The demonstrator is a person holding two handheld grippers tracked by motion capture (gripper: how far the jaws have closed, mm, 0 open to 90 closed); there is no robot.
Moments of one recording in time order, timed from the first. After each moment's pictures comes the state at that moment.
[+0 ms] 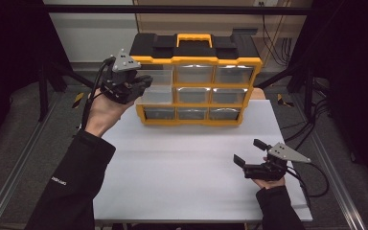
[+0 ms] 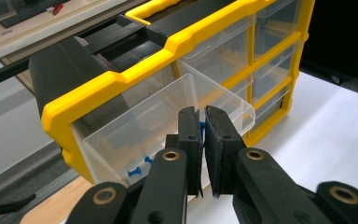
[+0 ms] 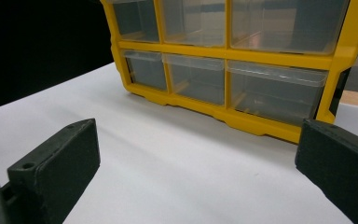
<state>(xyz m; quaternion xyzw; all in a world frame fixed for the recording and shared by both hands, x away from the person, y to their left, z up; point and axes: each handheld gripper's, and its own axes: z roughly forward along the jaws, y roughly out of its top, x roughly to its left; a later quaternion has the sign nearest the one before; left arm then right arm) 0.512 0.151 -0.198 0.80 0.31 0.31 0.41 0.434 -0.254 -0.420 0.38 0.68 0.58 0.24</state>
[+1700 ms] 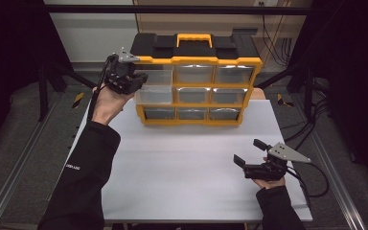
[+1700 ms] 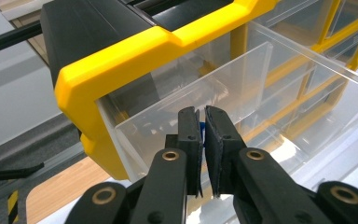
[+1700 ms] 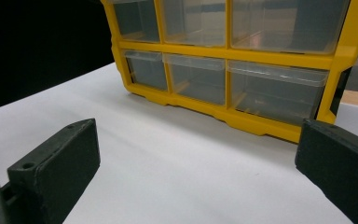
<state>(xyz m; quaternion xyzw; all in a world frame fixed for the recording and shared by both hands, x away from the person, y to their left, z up) 0.567 0.164 -0.226 0.80 0.36 0.30 0.37 0.434 -0.254 -0.420 0.38 0.68 0.58 0.24</state>
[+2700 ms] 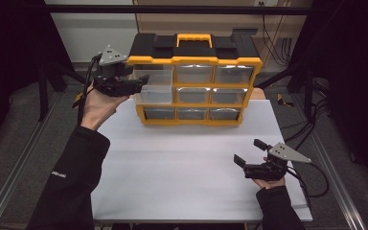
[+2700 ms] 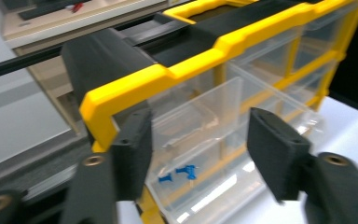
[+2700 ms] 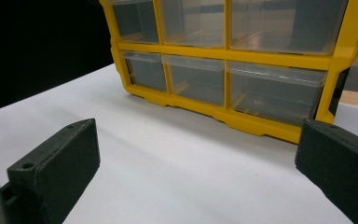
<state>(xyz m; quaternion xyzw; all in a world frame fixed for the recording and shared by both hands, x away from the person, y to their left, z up) 0.531 0.180 -0.209 0.77 0.34 0.31 0.45 0.434 -0.254 -0.420 0.38 0.68 0.58 0.24</state>
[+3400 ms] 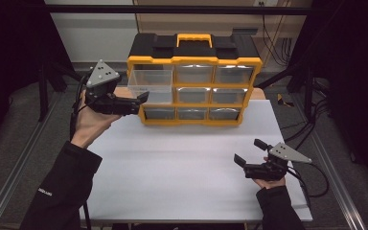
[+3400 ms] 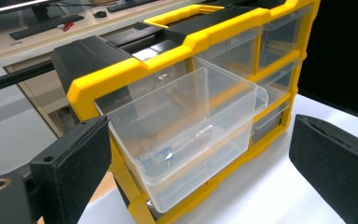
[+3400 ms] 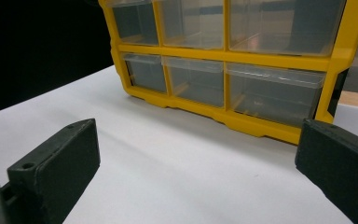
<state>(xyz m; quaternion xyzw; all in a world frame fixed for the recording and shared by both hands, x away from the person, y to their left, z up) 0.493 0.189 -0.224 0.76 0.31 0.31 0.48 0.433 -0.255 -0.419 0.38 0.68 0.58 0.24</state>
